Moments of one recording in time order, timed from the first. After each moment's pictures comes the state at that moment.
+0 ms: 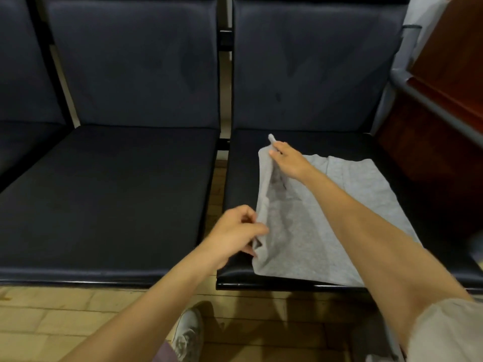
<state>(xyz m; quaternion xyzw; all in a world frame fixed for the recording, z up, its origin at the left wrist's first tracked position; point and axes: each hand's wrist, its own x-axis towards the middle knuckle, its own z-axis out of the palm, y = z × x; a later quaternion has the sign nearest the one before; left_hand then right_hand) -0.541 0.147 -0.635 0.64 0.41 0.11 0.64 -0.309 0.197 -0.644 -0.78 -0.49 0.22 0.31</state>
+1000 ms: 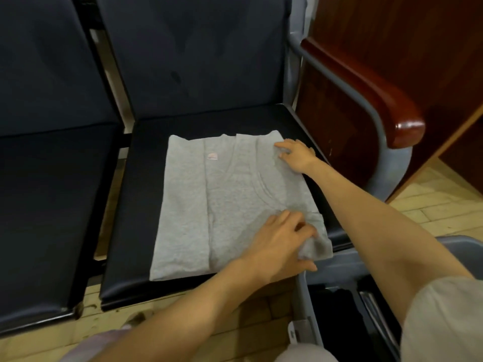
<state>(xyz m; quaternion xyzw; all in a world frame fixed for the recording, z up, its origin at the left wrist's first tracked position) -0.355 0.002 -0.698 0.98 -0.02 0.09 0.17 -0.118 0.043 -0.691 -0.90 -0.38 0.17 0.13</state>
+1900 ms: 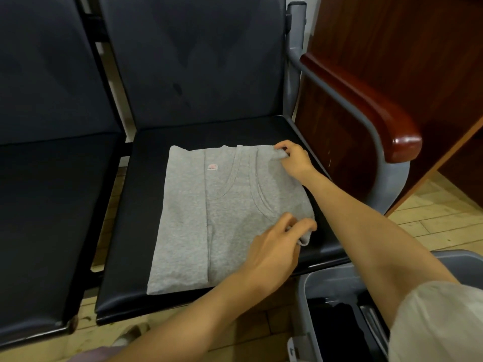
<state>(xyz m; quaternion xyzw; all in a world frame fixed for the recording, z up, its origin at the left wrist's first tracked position) -0.362 0.000 -0.680 0.92 0.07 0.17 0.34 -0.119 0.057 -0.690 -0.87 -0.32 0.12 0.36</state>
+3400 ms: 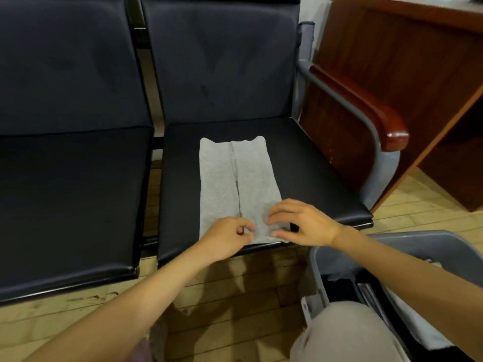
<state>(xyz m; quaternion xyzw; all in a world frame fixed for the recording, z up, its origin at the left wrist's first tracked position) -0.488 0.067 -0.663 0.86 0.25 -0.01 0.44 -0.296 -0.070 -0.682 -0.67 -0.72 0.02 0.17</state>
